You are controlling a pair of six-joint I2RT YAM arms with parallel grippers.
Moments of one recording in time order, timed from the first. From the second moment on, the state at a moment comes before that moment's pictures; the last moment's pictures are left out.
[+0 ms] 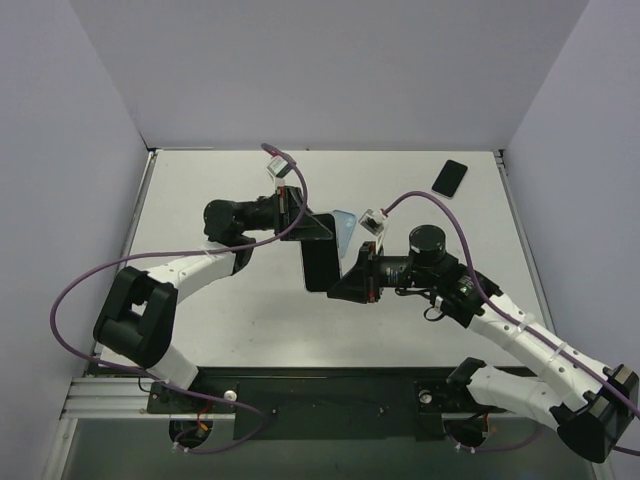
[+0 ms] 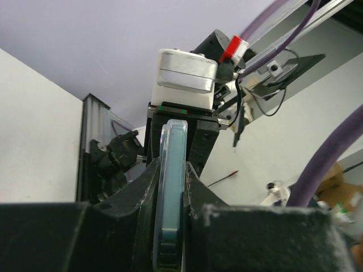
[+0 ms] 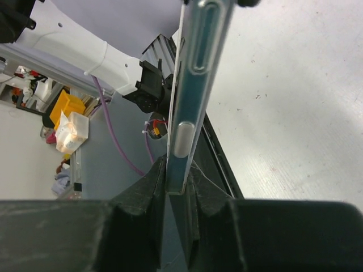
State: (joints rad) left arm -0.48 1.57 0.94 1.31 1.12 -1.54; right arm 0.72 0.98 0.81 -0.13 -0.66 0.54
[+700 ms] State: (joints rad) left arm -0.61 1.63 0.97 1.44 1.12 -1.89; right arm 1.04 0.97 1.08 -0.58 -0.34 0.06
